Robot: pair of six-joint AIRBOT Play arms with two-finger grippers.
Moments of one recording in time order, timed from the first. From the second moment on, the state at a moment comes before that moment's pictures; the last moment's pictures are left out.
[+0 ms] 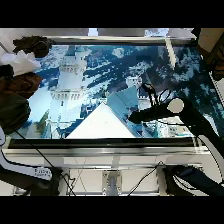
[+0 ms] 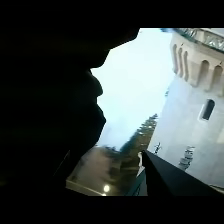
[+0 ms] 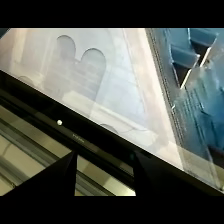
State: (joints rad) left arm 0.38 -1.63 2.00 1.67 -1.60 -1.47; right arm 0.34 -1.05 0.85 -0.99 1.05 1.42
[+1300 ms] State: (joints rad) left arm 0.60 -2.07 1.95 1.30 -1.62 -1.42; right arm 0.35 -1.05 0.78 -0.76 0.84 1.49
